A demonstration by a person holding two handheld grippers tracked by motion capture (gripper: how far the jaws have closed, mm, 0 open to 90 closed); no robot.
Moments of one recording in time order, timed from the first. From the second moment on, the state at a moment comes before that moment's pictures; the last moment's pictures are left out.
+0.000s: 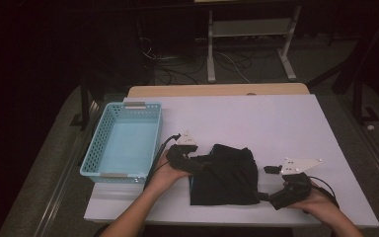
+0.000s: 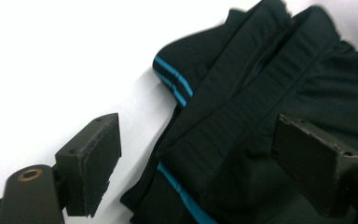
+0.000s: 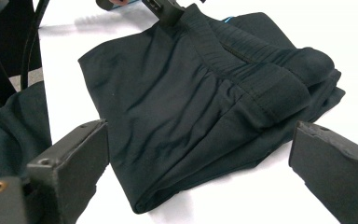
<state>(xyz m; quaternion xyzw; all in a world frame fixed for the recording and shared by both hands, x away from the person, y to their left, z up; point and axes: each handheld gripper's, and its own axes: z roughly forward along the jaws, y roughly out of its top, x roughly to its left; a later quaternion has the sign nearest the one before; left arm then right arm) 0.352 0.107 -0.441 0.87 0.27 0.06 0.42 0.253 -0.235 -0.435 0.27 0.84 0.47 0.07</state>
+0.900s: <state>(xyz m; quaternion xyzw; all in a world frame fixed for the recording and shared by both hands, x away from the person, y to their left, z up) 0.354 0.112 -0.451 0.87 0.30 0.07 0.37 0.253 -0.235 -0.435 0.27 0.84 0.47 0.06</state>
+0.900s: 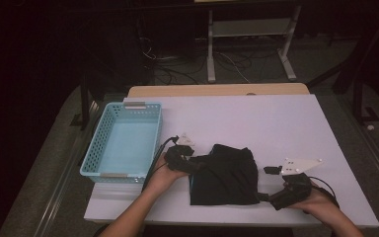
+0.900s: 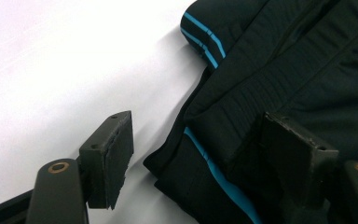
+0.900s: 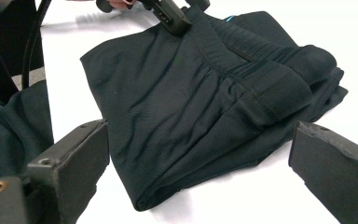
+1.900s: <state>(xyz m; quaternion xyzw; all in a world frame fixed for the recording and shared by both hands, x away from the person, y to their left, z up) 0.346 0.103 -0.446 0.89 0.29 0.03 0.36 0.253 -0.233 -0.436 0.27 0.84 0.46 0.06</state>
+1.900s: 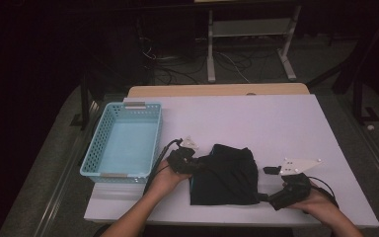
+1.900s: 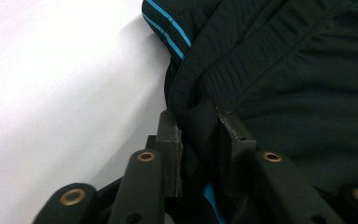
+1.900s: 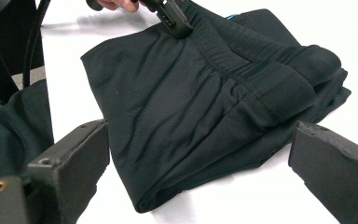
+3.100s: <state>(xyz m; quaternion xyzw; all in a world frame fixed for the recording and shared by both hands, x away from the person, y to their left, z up) 0.347 0.103 -0.446 0.89 0.29 0.03 0.36 0.228 -0.222 -0.447 0.25 0.90 0.36 0.04</state>
